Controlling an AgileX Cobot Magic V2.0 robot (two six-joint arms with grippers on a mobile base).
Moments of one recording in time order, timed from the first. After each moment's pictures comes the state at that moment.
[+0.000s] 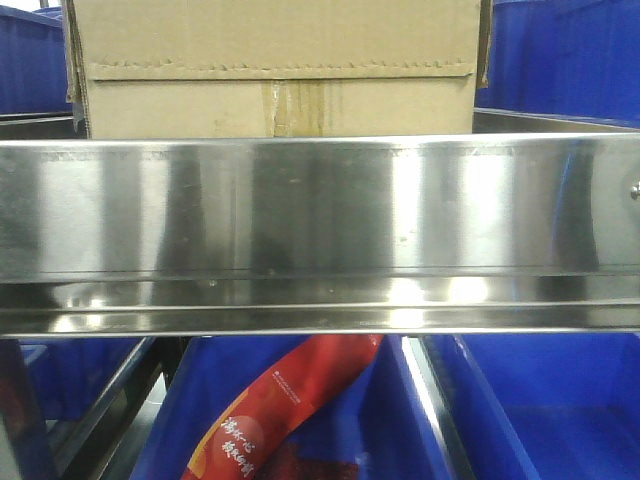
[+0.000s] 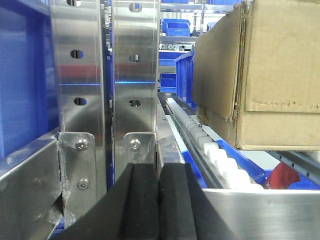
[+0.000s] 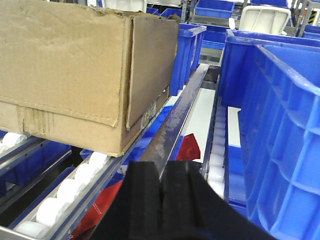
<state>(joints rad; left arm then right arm) -0.02 0.01 0.00 -0.05 0.00 0.05 0.28 0.43 -0.48 0.12 0.28 -0.15</state>
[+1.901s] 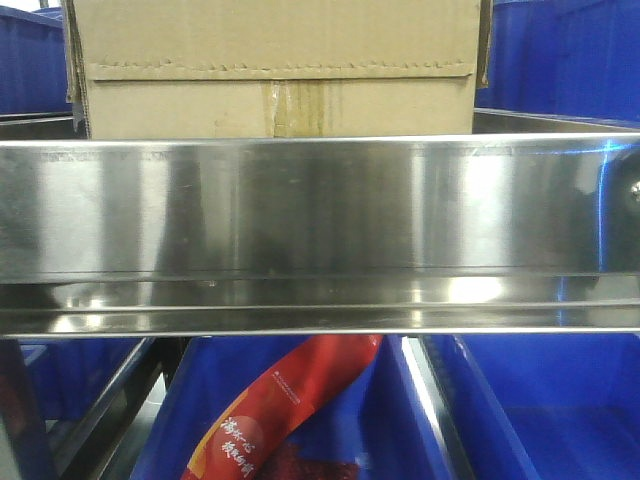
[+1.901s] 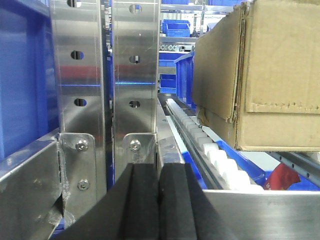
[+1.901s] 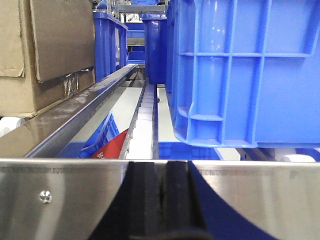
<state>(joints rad) -0.02 0.01 0.00 -0.05 0.00 0.05 0.03 0.00 0.00 0.11 0.11 -0.08</state>
